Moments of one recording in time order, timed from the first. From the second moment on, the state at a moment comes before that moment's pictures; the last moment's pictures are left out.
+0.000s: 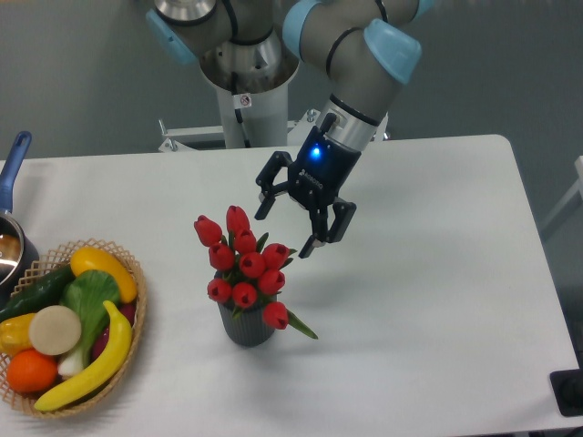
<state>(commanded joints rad) 2.69 -1.69 -1.96 -0.94 0.60 1.41</state>
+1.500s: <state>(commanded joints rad) 2.66 -1.78 -1.92 -0.90 0.61 1.44</state>
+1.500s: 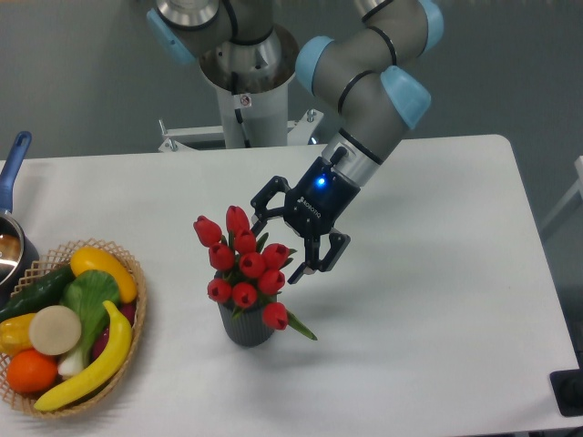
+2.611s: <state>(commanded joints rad) 2.60 -1.83 -1.88 -0.90 0.60 1.44</state>
